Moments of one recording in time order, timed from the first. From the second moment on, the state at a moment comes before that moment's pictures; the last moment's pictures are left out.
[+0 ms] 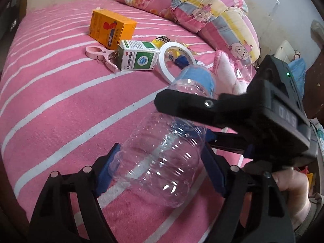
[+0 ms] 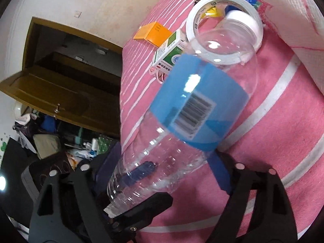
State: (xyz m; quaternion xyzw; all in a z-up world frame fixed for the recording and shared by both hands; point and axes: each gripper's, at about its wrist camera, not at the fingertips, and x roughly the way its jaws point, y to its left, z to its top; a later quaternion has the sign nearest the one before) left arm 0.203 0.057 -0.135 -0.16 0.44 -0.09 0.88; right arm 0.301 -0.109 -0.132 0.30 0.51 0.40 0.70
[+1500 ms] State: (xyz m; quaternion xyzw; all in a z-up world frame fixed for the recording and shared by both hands) left arm 0.021 -0.232 -0.012 -0.04 0.39 -0.28 0.88; right arm 0.062 -0.409 -0.033 0.39 0.32 0.32 0.80
